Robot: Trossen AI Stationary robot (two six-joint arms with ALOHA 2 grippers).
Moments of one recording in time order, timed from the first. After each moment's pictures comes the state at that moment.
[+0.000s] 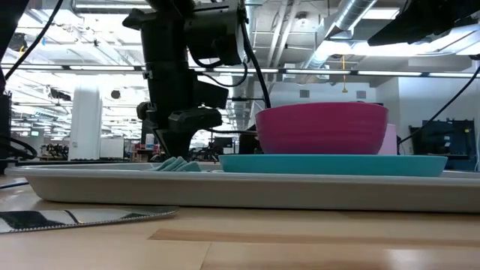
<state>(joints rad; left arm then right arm) -0.15 1.93 1.26 -0.82 -0.36 -0.77 0.59 0.84 0.61 -0.40 0.81 0.21</state>
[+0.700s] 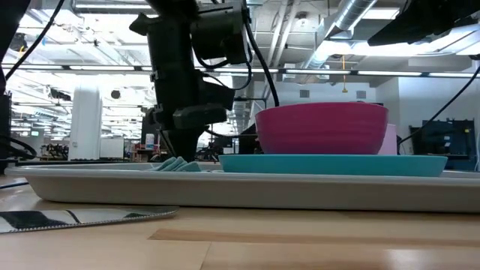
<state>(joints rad) -0.12 1.93 1.26 -0.75 -0.27 -0.67 0.59 0.84 0.61 -0.40 0.81 0.21</state>
